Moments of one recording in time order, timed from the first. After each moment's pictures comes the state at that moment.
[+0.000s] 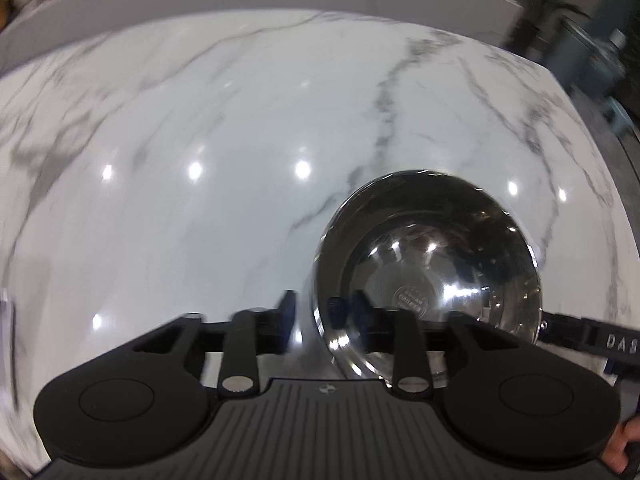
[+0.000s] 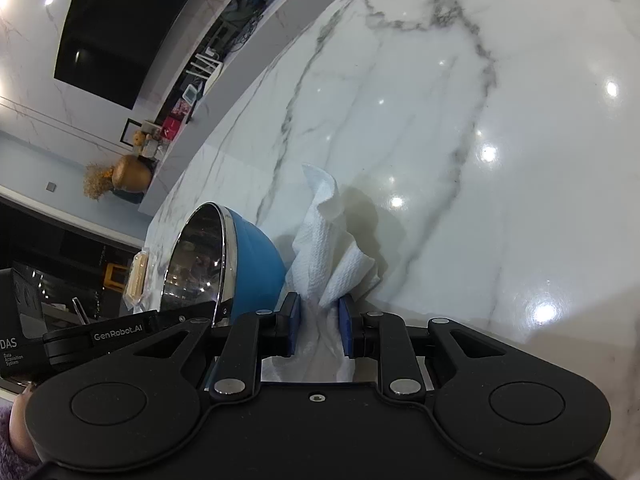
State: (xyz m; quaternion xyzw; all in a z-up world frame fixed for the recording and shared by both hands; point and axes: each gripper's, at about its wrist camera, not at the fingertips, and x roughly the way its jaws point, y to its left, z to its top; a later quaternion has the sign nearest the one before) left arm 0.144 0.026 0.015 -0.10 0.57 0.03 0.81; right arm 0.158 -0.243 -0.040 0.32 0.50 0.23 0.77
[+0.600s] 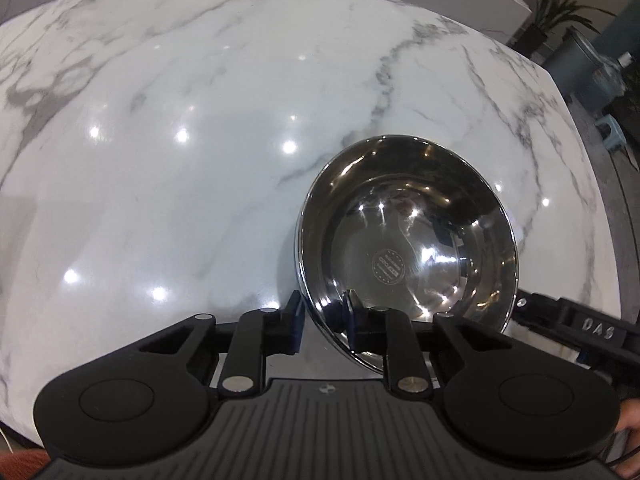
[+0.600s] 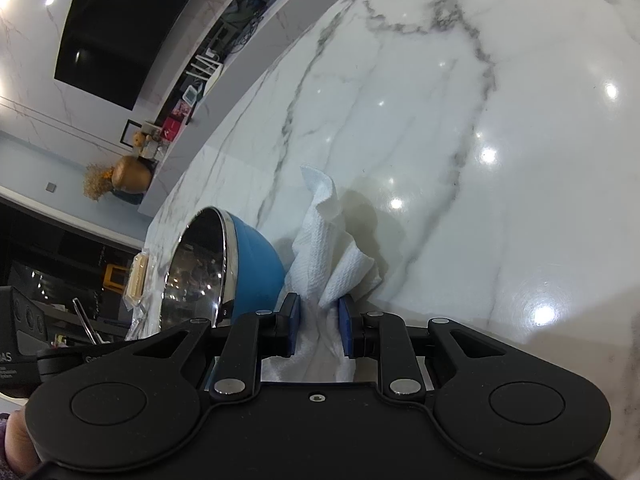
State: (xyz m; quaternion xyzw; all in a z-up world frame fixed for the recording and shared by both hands) left arm 0.134 0.029 0.017 -0.12 0.58 0.00 0.80; right arm 0.160 -0.245 -0.035 0.33 0.49 0.24 0.77
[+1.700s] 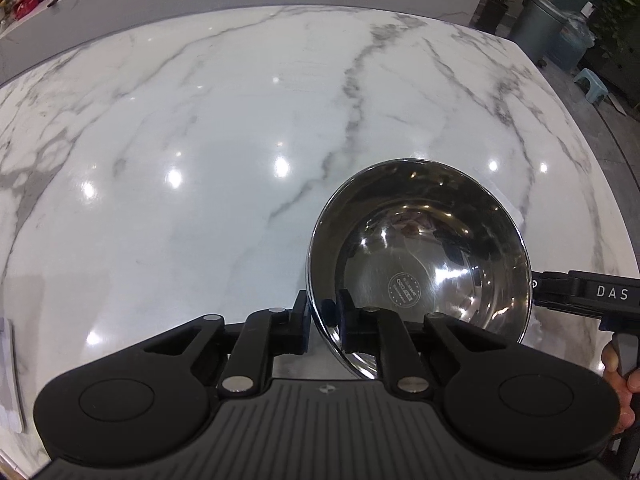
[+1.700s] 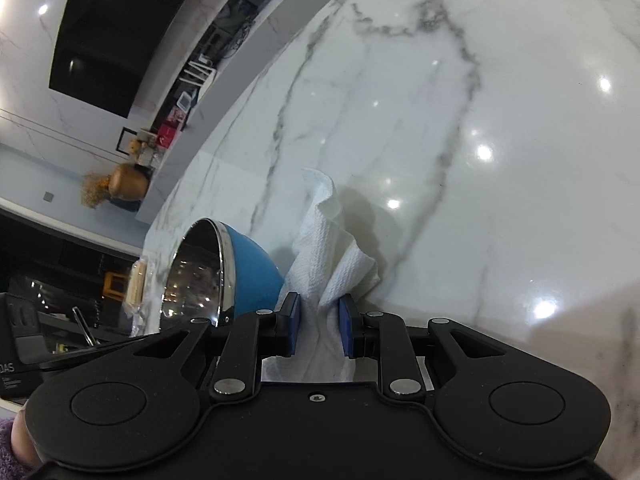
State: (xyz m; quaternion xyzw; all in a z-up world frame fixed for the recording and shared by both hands) left arm 0.140 0.017 0.023 -0.04 0.56 -0.04 0.83; right arm 0.160 -0.251 -0.037 0.33 0.50 0.22 0.77
